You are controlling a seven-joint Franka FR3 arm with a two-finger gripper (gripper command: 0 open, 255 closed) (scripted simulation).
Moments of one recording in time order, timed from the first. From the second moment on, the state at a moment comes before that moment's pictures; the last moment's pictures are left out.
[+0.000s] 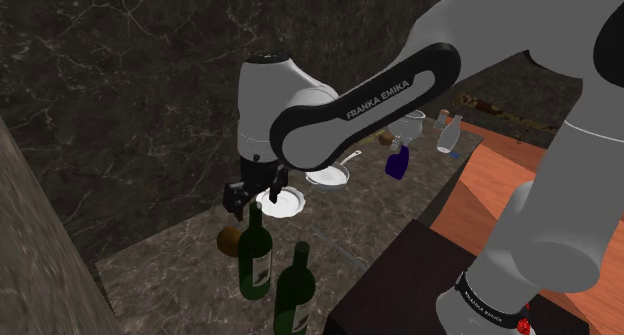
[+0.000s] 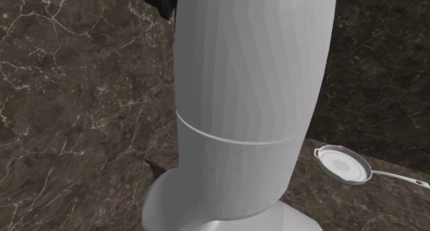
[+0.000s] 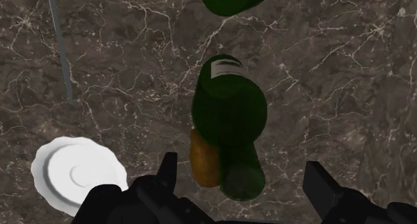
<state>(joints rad) 0.14 0.08 0.44 -2.17 -0.10 2.30 0.68</state>
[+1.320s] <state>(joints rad) 0.14 0.11 0.44 -2.19 -0.12 2.35 0.70</state>
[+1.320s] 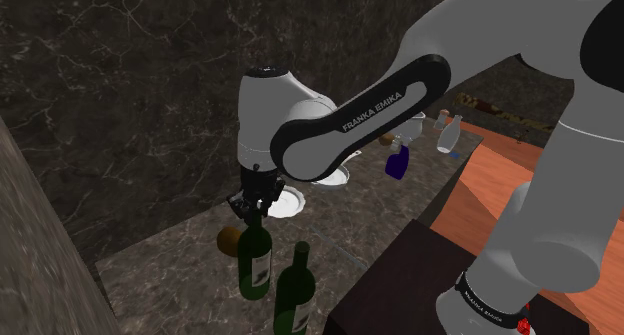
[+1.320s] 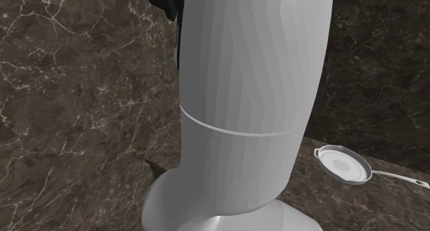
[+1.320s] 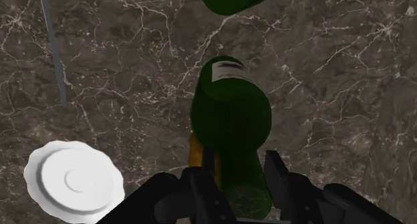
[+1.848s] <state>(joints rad) 0.14 0.05 0.44 -2.15 -0.08 2.26 0.67</state>
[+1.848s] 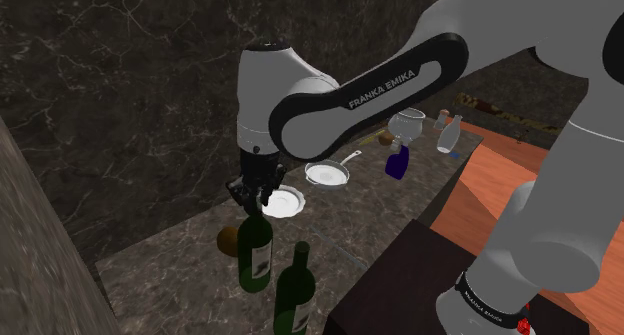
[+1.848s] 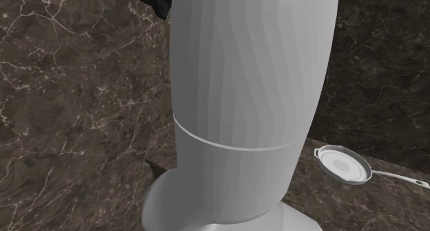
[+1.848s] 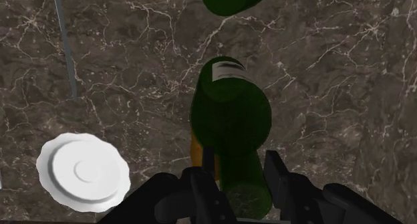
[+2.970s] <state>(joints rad) 0.13 -0.04 0.44 -2.01 -0.03 2.04 0.62</state>
